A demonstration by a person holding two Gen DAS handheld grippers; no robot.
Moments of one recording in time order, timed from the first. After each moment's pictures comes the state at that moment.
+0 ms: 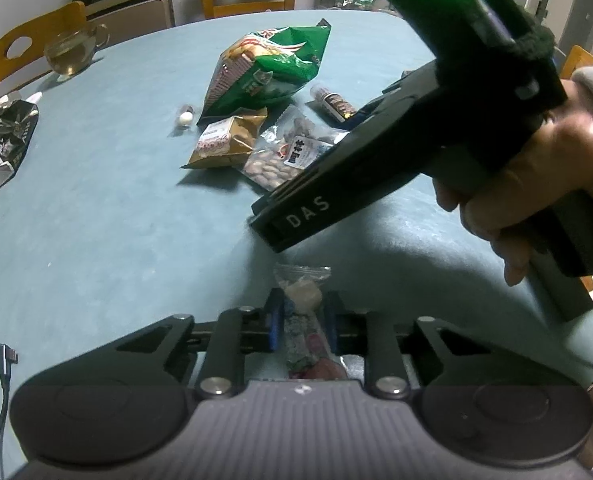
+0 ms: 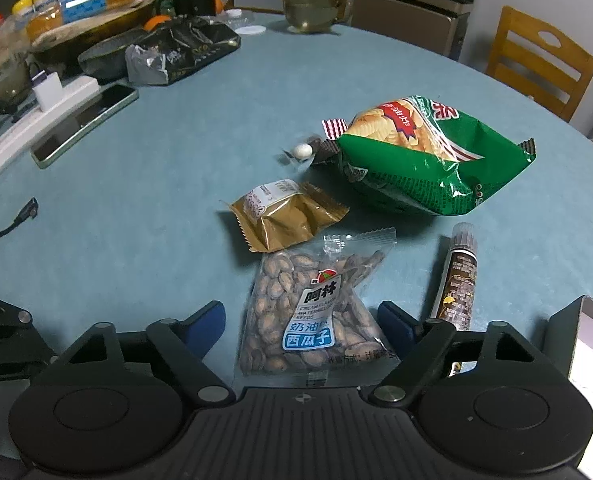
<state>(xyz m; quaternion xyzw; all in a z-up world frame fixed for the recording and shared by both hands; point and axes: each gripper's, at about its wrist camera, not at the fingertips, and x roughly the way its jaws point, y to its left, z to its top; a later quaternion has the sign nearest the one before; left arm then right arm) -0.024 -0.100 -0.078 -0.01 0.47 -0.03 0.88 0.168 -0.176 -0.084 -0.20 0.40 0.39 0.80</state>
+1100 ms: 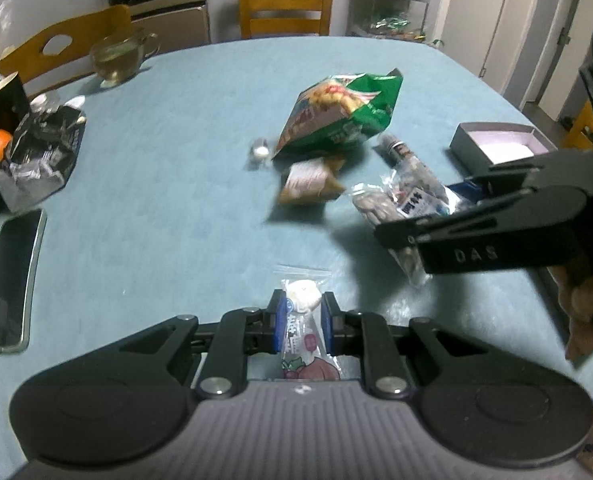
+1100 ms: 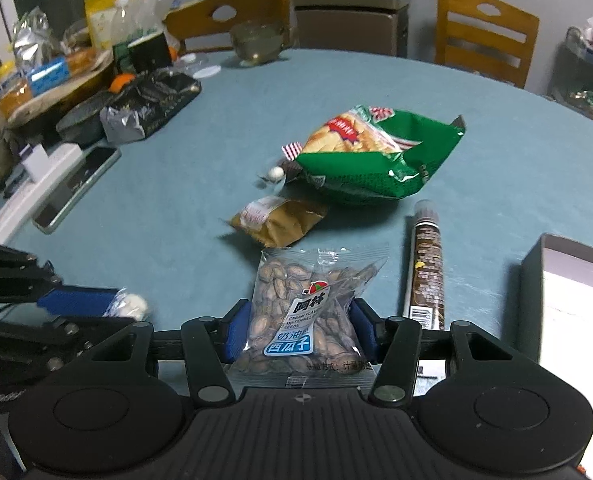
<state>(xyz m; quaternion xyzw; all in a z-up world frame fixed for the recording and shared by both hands) -0.016 -0.042 -0.044 -0.02 0.44 0.00 0.90 0.151 -0.208 -0.061 -0.10 0.41 0.35 0.84</state>
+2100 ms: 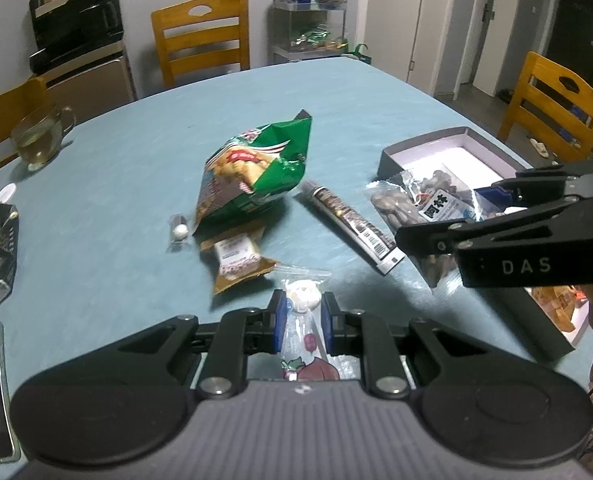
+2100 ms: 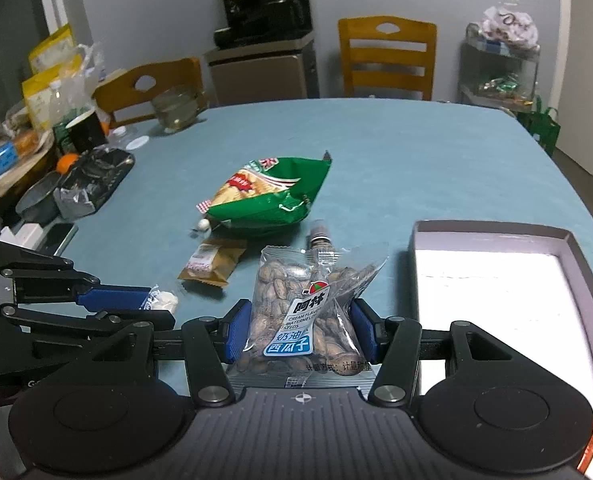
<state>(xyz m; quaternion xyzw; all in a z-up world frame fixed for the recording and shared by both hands) 0.021 -0.079 -0.020 0.04 0.41 -0.11 0.90 0.128 -0.270 -0.027 -0.02 0.37 0.24 0.90</state>
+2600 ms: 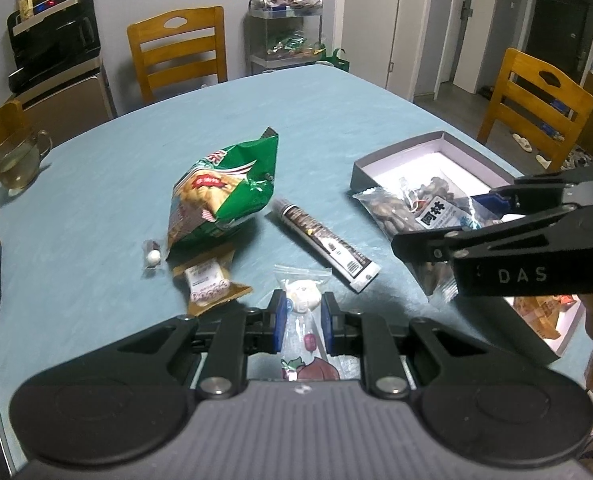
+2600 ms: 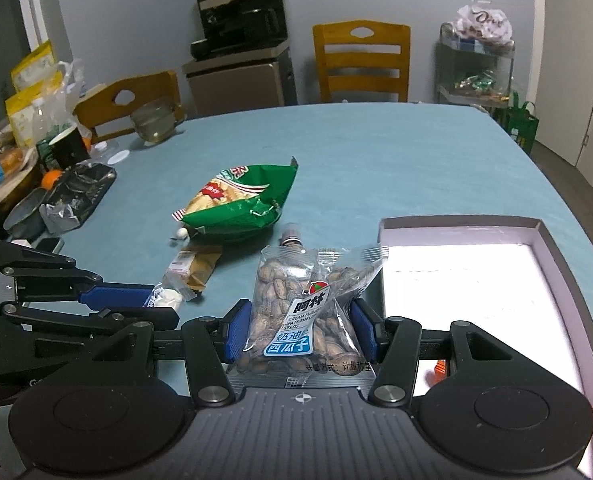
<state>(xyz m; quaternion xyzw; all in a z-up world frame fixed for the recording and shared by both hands) 0.031 -0.097 -0.015 0.05 0.40 -0.14 0.90 0.123 -0.289 -0.023 -0.01 0.37 0.21 0.90</state>
